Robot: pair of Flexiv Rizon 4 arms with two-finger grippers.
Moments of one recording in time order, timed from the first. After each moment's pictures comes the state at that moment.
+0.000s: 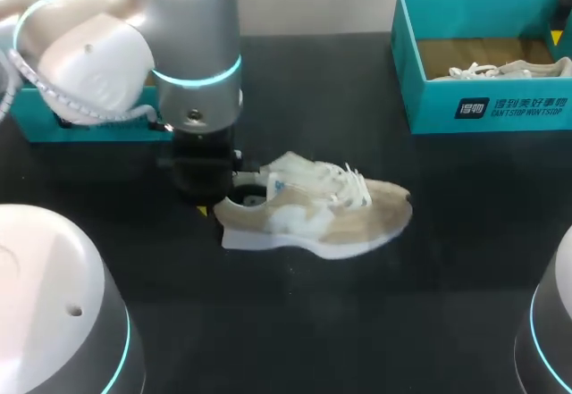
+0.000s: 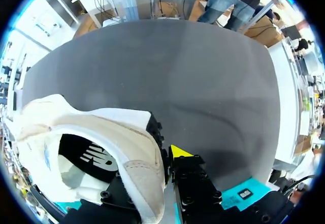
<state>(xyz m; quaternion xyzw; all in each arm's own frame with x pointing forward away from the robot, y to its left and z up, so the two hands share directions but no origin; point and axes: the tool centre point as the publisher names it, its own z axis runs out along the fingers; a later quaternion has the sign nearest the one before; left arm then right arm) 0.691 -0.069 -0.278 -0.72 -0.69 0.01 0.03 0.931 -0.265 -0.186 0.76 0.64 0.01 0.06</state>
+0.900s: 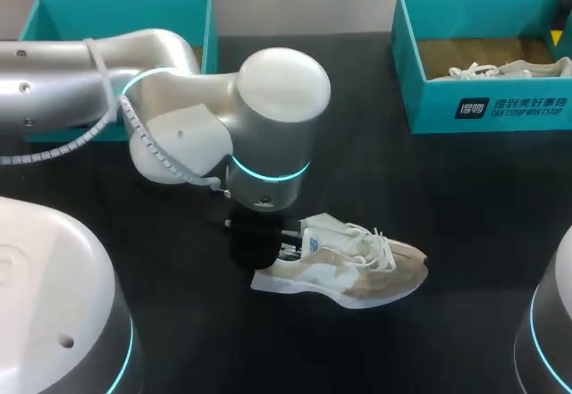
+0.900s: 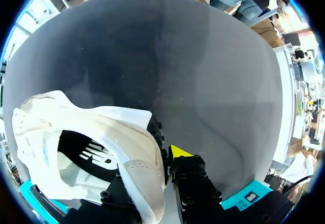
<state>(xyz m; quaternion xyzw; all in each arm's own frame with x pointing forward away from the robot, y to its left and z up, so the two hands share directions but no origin) 0.675 -0.107 -0.372 -0.71 -0.70 -0.08 0.05 0.931 -0.265 -0.186 0.76 0.64 0.01 0.06</state>
